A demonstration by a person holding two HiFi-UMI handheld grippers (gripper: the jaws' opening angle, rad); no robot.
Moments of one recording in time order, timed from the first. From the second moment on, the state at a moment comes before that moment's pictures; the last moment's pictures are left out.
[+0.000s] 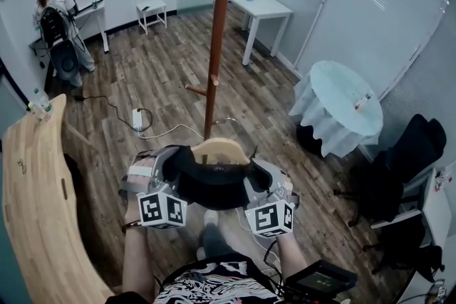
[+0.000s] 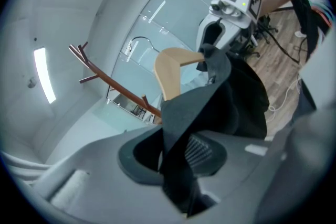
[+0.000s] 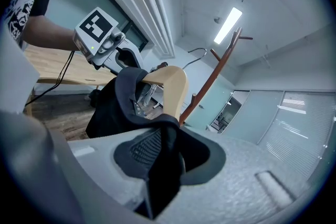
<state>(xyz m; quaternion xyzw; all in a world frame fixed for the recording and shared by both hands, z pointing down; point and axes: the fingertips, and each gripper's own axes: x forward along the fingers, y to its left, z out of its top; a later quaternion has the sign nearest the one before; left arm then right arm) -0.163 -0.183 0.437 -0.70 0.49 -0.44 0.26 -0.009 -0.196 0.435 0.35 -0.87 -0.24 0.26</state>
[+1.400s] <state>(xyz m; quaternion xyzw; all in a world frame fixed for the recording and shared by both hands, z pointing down) -0.217 -0.353 0.484 -0.71 0.49 -0.45 0.23 -0.063 -0.373 0.484 0.33 -0.88 -0.21 0.27</state>
